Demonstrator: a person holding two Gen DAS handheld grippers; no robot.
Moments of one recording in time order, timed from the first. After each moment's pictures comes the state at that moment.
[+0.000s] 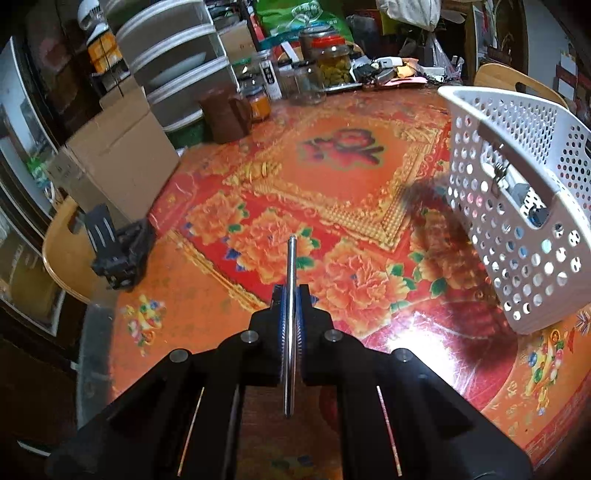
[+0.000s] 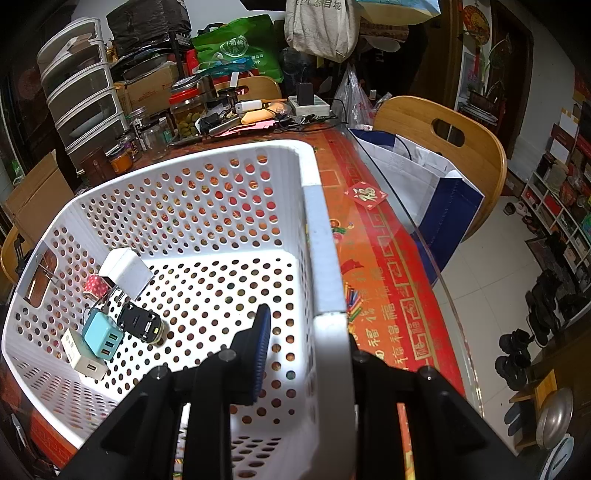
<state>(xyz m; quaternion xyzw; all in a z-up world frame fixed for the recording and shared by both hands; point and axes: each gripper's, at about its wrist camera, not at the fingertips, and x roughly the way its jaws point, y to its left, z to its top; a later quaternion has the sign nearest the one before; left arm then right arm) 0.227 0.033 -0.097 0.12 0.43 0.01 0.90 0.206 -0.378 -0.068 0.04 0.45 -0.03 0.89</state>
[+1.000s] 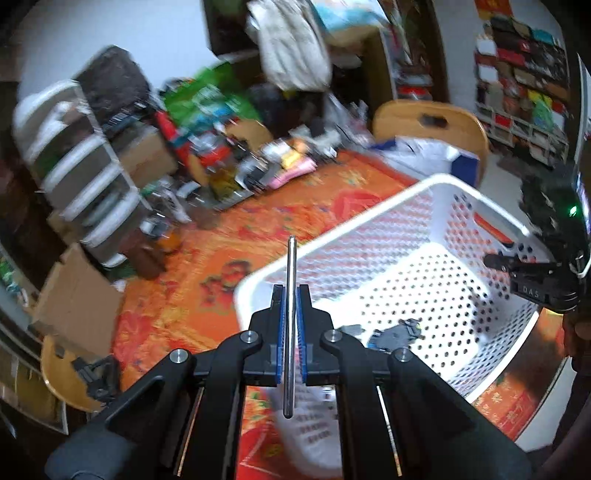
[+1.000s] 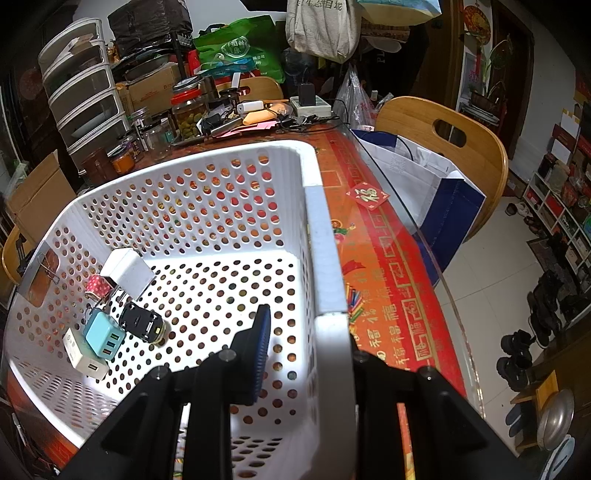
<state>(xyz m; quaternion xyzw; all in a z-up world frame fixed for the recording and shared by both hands) 0.237 -0.172 0.035 0.20 0.35 -0.13 0.90 0.208 -0.376 -0.066 0.04 0.45 -0.03 0.89</state>
